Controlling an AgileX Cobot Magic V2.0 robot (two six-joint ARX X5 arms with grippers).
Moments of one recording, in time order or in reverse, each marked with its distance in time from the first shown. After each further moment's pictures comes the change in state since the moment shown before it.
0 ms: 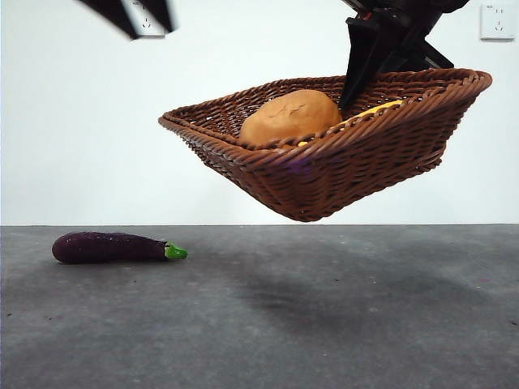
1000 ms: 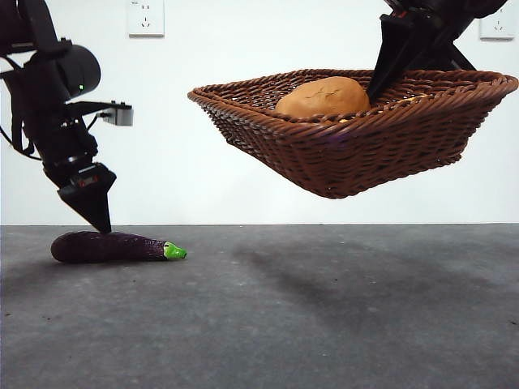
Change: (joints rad) left arm 0.349 0.559 0.000 0.267 0.056 0.375; right arm -0.152 0.000 0.000 0.006 -0.166 -0.092
